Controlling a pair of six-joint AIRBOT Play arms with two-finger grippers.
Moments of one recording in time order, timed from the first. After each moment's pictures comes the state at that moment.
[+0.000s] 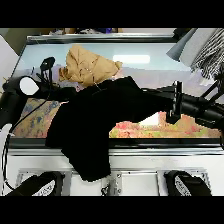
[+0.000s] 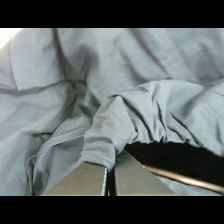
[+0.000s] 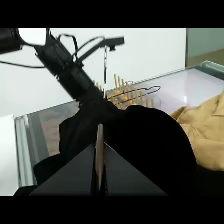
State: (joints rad) left arm -0.17 -1.15 1.24 1.32 -1.15 -1.68; right arm -0.11 -0.81 0.81 0.07 1.30 0.11
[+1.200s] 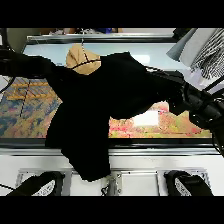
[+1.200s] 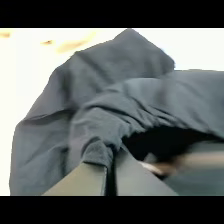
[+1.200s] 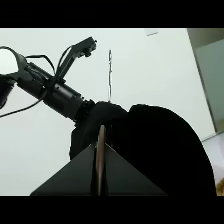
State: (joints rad) left arm -0.12 -1.15 1.78 1.36 -1.53 -1.59; right arm 0.05 -0.80 0.81 0.43 1.15 0.18
